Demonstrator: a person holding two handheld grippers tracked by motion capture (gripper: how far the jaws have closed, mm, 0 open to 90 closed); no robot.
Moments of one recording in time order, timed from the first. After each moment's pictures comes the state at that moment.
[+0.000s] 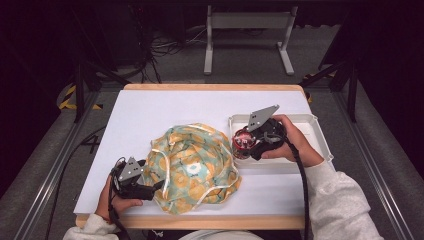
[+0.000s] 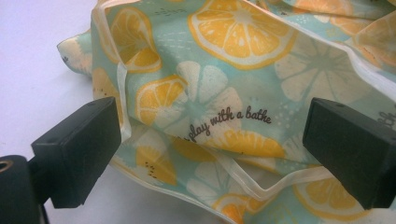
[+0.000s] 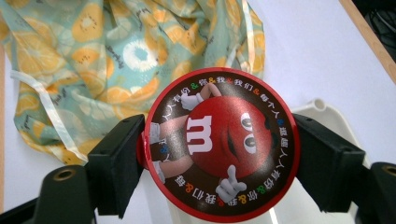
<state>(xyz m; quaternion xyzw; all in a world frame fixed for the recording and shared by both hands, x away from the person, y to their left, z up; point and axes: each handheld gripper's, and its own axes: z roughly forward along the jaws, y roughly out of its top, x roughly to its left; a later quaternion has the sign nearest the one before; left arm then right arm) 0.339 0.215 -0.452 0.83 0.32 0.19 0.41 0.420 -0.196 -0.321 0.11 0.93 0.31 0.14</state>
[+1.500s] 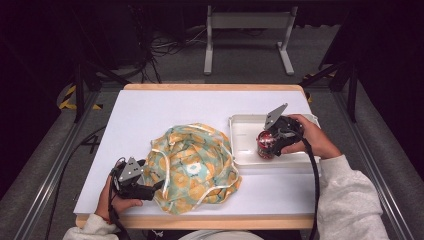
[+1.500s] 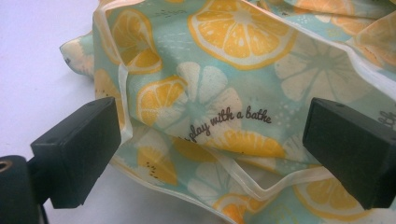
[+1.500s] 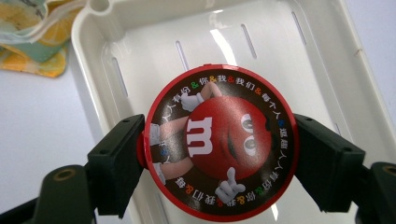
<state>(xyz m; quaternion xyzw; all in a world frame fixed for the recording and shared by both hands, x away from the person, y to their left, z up) 0.339 0.215 -0.451 0.83 0.32 0.19 0.41 0.455 -0.253 -0.352 0.15 0.96 0.18 0.12</state>
